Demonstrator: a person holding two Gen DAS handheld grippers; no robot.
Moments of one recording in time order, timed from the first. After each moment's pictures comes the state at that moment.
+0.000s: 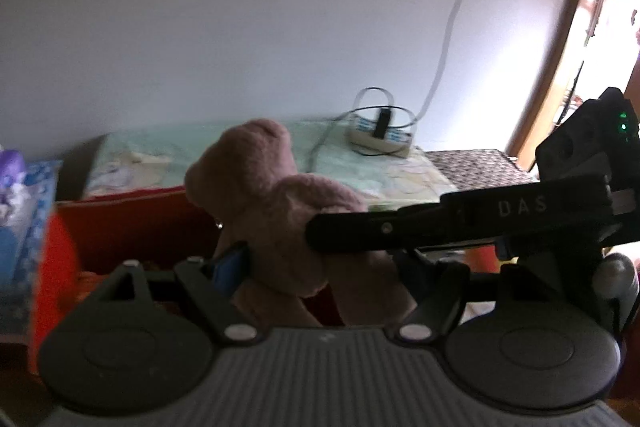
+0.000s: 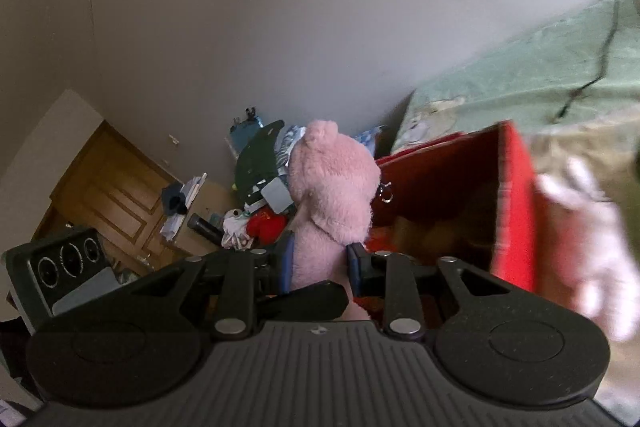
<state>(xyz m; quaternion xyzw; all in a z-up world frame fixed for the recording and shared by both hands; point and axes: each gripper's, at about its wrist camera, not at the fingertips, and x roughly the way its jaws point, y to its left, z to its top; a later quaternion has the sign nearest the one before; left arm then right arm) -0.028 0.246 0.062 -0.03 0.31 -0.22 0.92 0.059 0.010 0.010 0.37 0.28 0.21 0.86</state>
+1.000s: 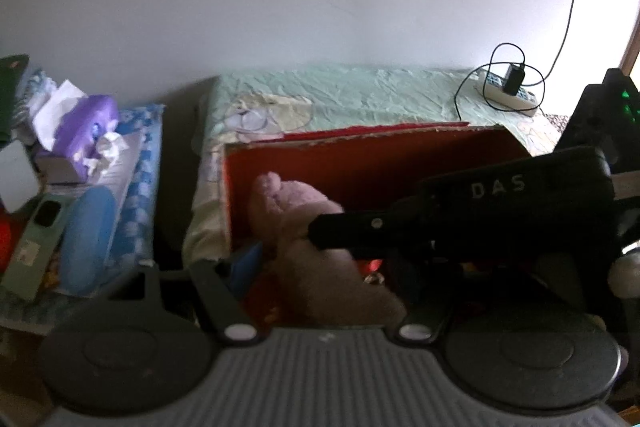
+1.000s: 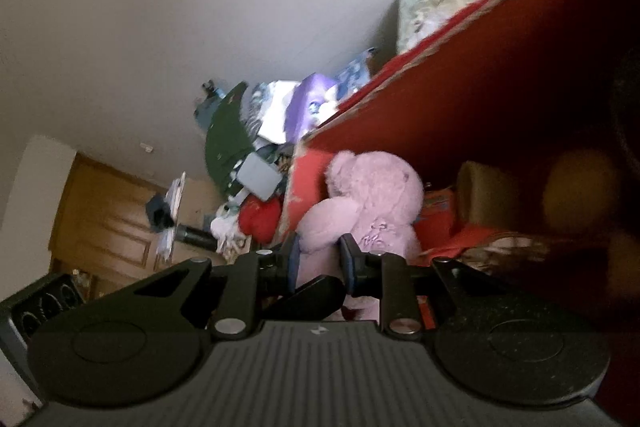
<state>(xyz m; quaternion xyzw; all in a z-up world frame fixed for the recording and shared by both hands) 0.036 0.371 0.010 0.00 0.38 -0.13 0.92 0.163 0.106 -0.051 0.45 0.35 0.19 0.80</state>
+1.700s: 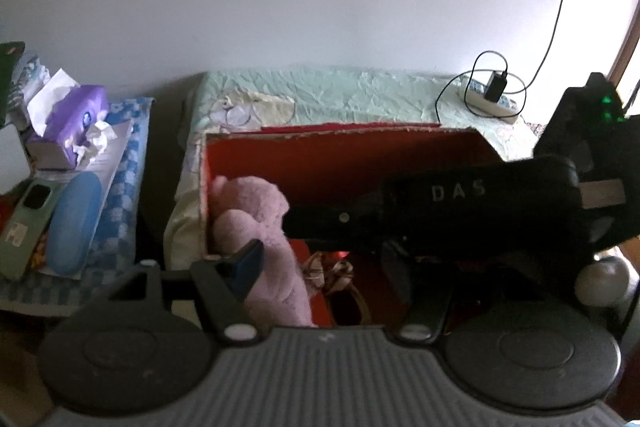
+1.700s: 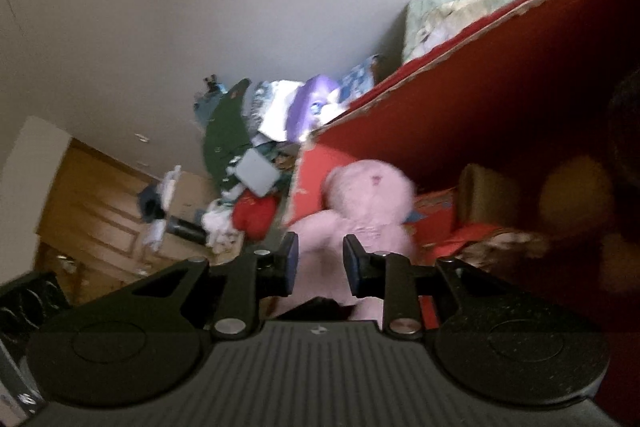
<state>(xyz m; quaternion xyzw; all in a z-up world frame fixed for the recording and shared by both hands) 0.024 0.360 0.013 -0.02 0.39 -0.14 0.91 0.149 0.107 -0.043 0.42 0.35 0.16 0.83</state>
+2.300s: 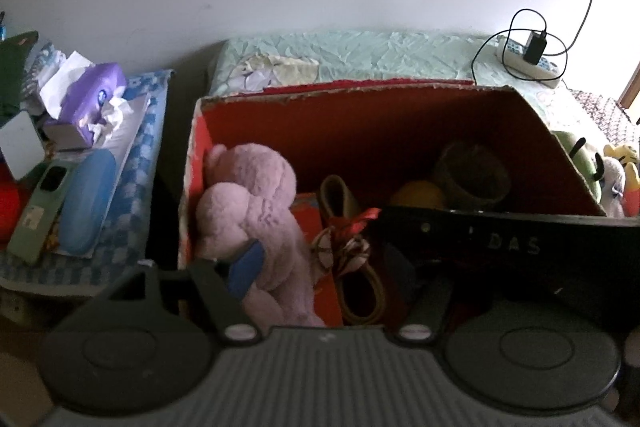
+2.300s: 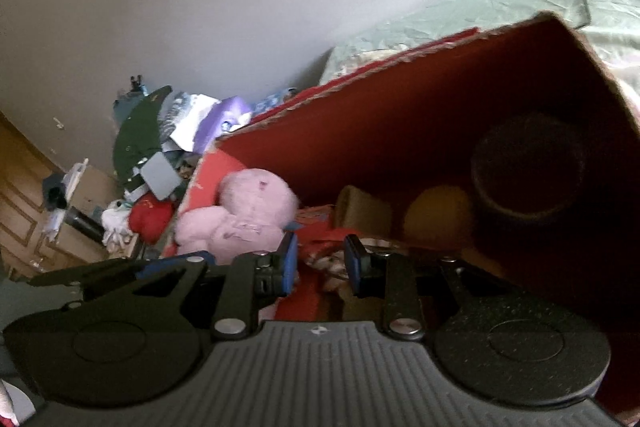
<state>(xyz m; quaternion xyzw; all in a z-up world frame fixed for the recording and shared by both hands) 0.037 0.332 -0.006 0.02 0.43 -0.08 0.90 0.116 0.097 -0.051 0.31 0.35 0.03 0.88</state>
